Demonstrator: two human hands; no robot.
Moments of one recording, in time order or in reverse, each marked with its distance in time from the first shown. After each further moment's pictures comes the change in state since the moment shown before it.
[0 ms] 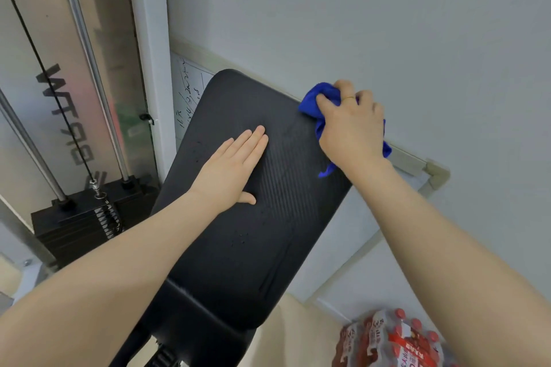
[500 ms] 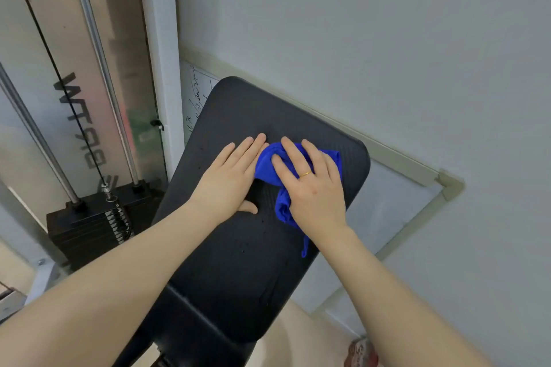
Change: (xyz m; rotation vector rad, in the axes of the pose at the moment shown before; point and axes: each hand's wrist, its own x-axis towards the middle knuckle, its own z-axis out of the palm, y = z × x) left_hand 0.000 0.004 0.005 0.040 0.047 -0.030; right_hand -0.066 -0.038 0.044 0.240 0.147 -0.310
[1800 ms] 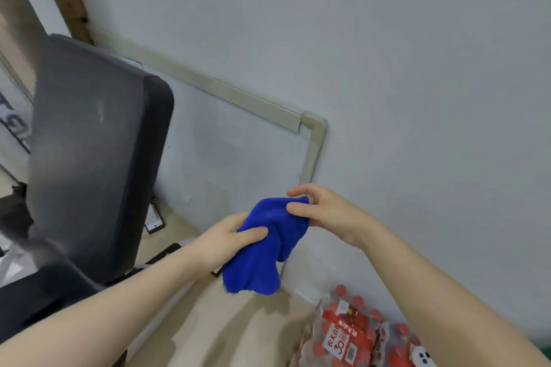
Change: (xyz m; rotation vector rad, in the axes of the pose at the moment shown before) left_hand 0.010 0.354 0.021 -1.449 -0.456 -0.460; right_hand -0.240 0.275 -0.039 1.533 -0.821 0.746
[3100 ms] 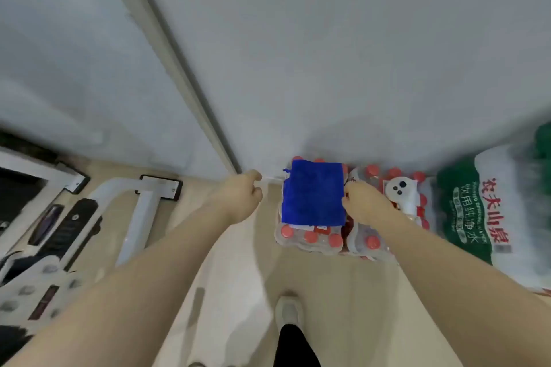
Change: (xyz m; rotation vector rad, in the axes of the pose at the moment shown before) left_hand 0.180 -0.192 0.182 1.007 -0.264 -0.169; right_hand -0.030 0.435 -0.061 -0.583 0.339 0.658
